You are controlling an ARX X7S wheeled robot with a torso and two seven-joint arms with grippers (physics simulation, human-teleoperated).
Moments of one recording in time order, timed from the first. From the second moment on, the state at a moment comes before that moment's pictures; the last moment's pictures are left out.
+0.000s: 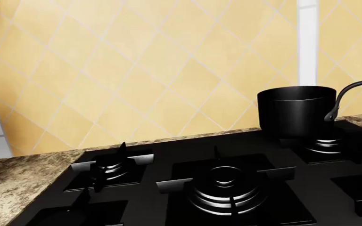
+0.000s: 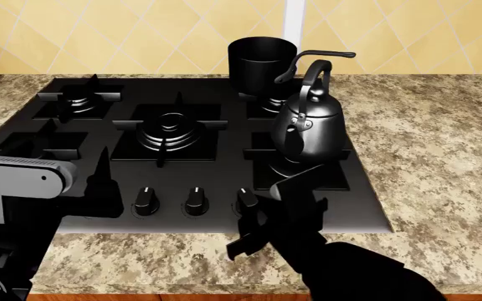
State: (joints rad) left arm -0.28 -0.81 -0.03 0.80 -0.99 -0.77 -0.63; right arm 0.58 0.45 -0.66 -0.29 0.86 0.67 0.35
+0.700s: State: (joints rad) left arm -0.27 -0.81 -0.03 0.80 -0.99 -0.75 -0.63; right arm 0.65 0.50 -0.71 -0.13 0.82 0.51 0.04
